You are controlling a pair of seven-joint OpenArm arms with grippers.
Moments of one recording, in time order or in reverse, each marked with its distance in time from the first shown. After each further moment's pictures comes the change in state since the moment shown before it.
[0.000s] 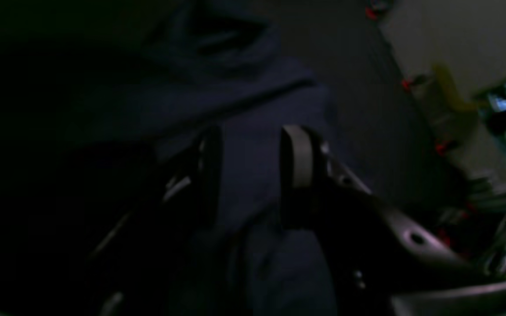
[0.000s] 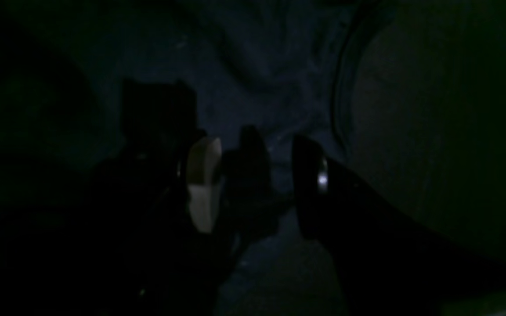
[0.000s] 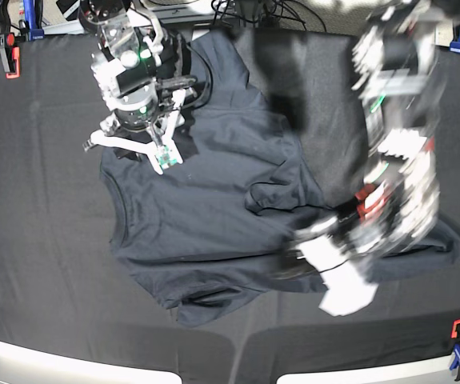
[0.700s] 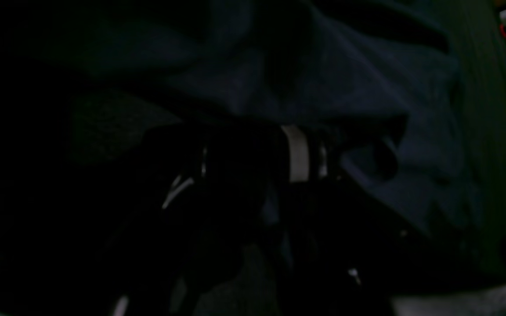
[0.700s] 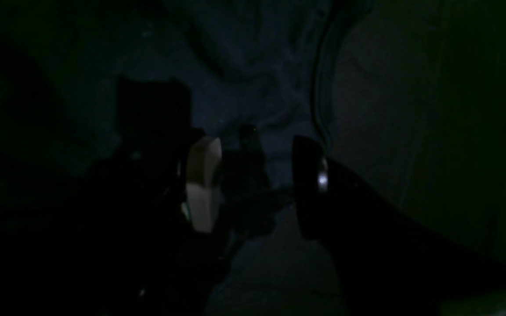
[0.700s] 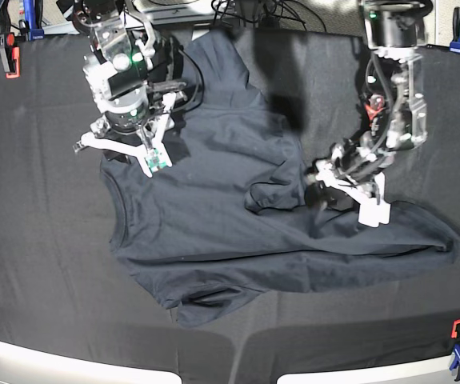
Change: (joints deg) left arm 13.8 3.5 0.3 4.1 14.7 16.8 -19.8; right arm 0.0 0.9 1.9 0.0 0.0 0.0 -0.2
